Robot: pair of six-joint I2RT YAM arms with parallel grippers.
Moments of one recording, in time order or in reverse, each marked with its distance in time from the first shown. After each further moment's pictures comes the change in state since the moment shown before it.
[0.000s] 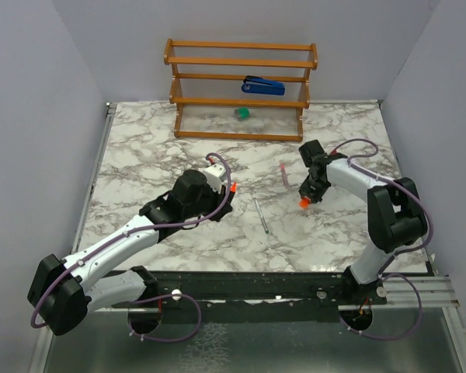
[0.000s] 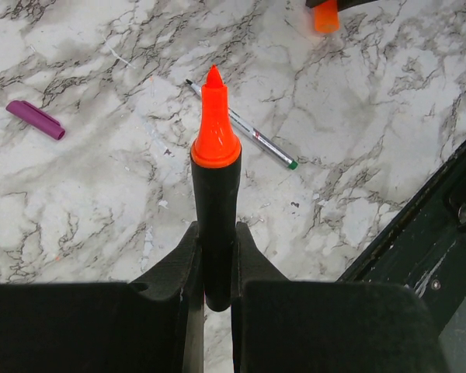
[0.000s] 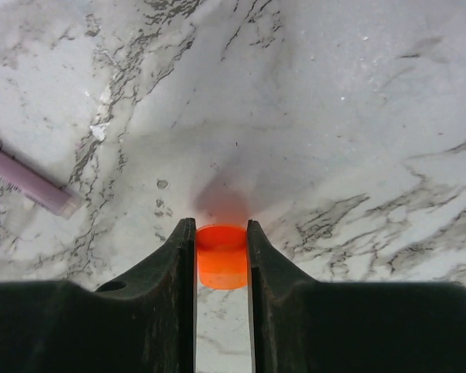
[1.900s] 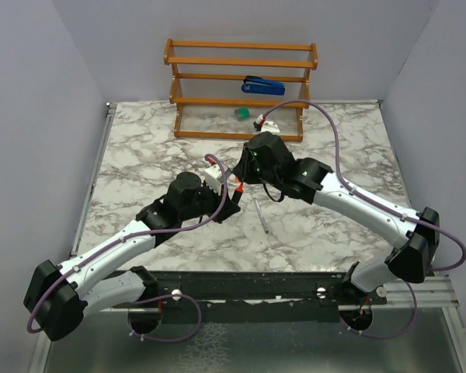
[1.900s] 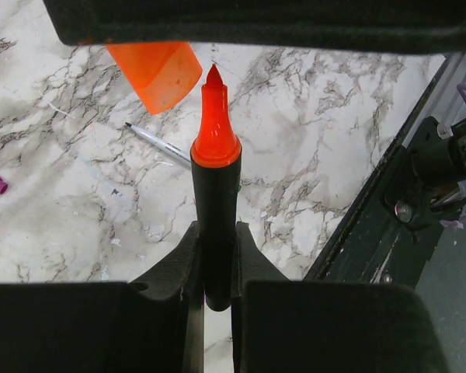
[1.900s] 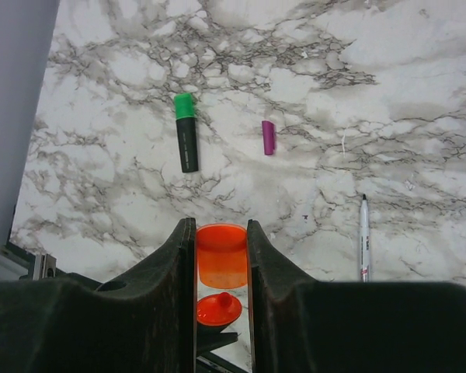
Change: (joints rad) left arm -0.006 -0.055 -0.047 0.152 0.134 -0.024; right arm 0.604 -0.237 0.334 0.168 0.055 -0.327
